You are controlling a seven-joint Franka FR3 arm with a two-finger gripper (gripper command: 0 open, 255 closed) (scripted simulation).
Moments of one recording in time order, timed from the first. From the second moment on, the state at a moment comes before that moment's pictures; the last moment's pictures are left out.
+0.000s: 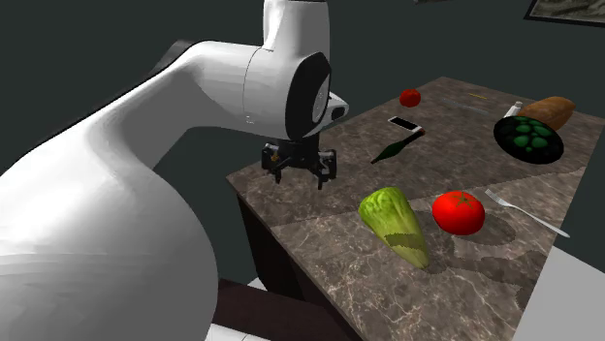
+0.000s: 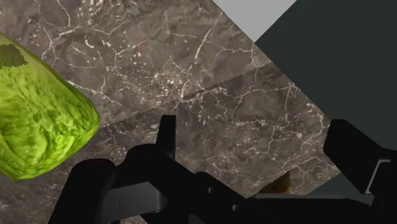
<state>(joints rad) 0.01 -0.83 -0.05 -2.40 0.00 1.69 -0.08</state>
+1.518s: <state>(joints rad) 0.03 -0.07 0.20 -2.04 0.00 2.03 0.37</state>
